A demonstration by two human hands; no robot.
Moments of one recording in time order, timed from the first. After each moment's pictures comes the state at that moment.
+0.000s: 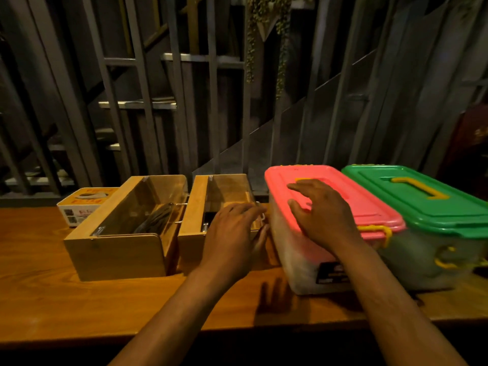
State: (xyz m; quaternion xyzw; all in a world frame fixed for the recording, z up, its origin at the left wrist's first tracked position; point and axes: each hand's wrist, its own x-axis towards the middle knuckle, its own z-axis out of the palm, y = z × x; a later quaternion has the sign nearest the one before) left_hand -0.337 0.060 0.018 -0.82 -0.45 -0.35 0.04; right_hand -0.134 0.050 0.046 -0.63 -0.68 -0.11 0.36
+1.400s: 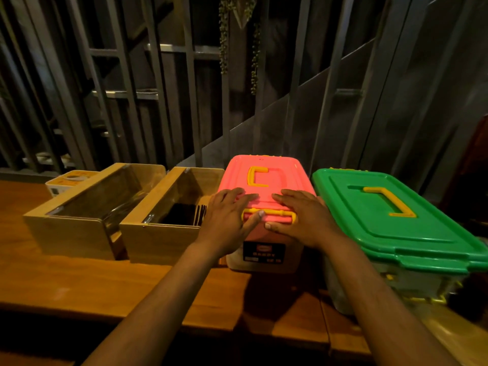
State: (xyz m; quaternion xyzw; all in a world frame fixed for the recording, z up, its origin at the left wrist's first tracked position) left_hand -0.178 0.110 0.000 -0.80 -0.53 -0.29 0.05; right_hand 0.038 0.102 0.021 -0.59 -0.78 -0.01 0.20
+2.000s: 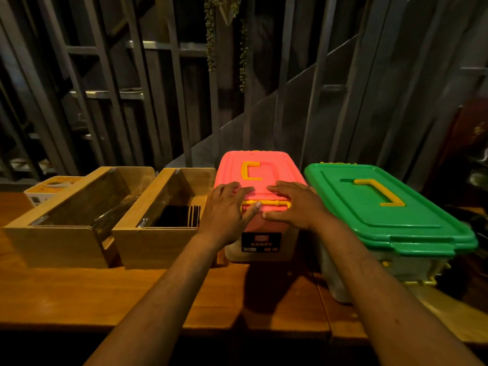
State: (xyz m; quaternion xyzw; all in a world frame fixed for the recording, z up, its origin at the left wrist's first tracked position) left_hand -0.177 0.133 0.001 -0.80 -0.52 -0.29 0.06; right_hand 0.035 0.123 0.031 -0.61 -0.76 0.05 0.20
